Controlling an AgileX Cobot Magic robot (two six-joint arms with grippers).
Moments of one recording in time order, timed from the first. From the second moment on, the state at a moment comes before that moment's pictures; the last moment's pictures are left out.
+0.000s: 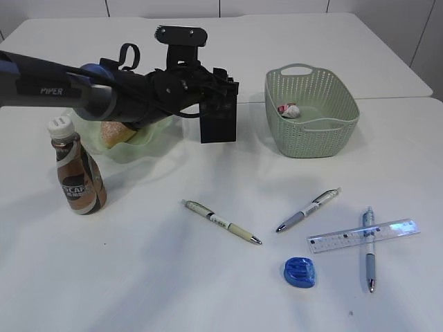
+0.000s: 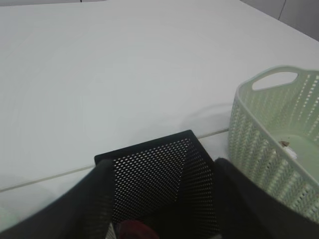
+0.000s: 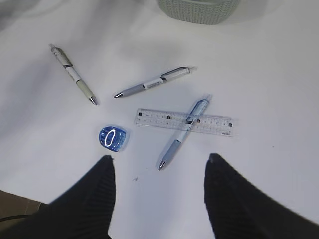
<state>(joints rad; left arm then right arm) -0.52 2.34 -1.71 -0.65 -0.31 0.45 0.10 1.06 -1.17 0.15 1.18 -0.13</state>
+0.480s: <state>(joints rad) -0.52 2.25 -1.71 -0.64 -0.21 0.45 0.10 1.06 -1.17 0.15 1.18 -0.13</state>
